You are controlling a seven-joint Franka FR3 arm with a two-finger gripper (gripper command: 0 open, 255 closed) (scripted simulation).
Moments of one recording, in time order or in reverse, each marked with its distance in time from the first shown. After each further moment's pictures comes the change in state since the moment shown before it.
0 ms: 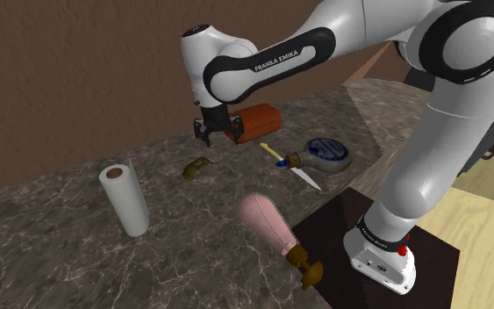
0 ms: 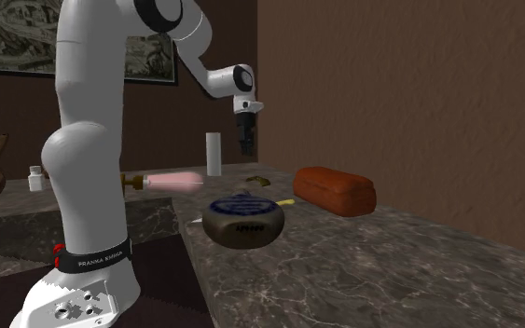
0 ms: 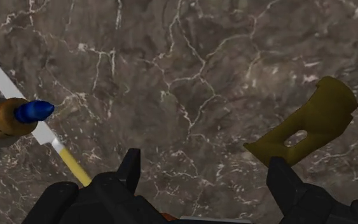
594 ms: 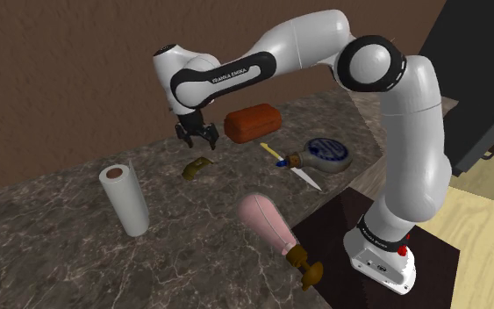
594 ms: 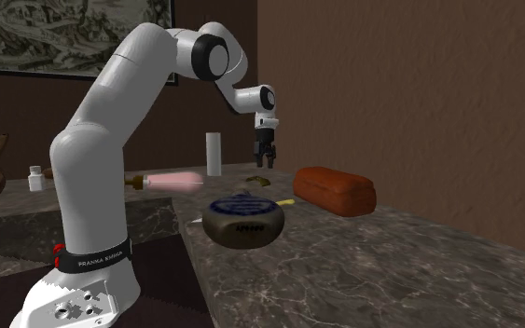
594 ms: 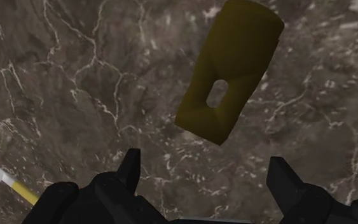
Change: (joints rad) arm 0.145 0.434 -0.104 0.437 -0.162 -0.130 0.360
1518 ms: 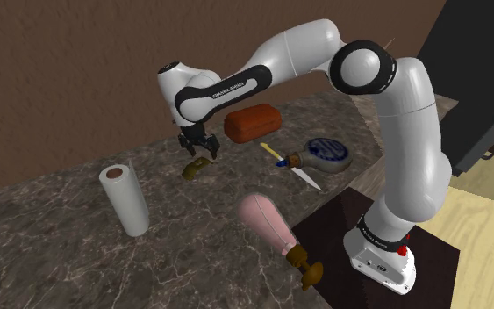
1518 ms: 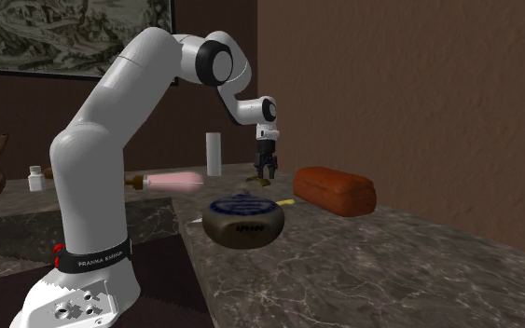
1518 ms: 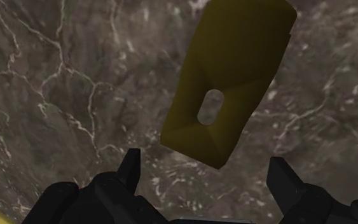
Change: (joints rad) arm 0.000 0.046 -0.022 -0.046 -0.021 0.082 0.045
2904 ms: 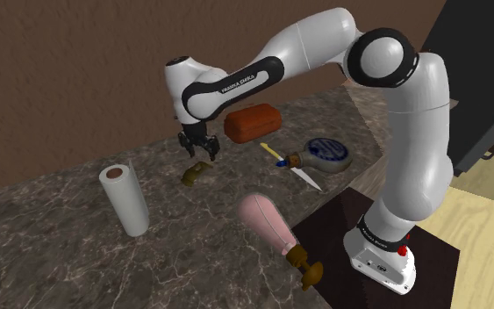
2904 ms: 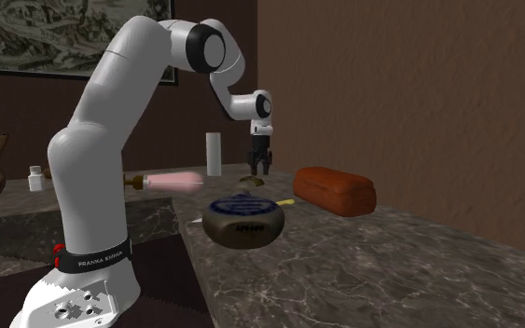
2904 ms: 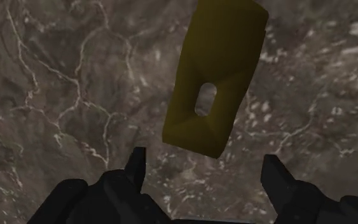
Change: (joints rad) arm -0.055 -0.111 0.047 -0.144 0.080 0.121 0.031
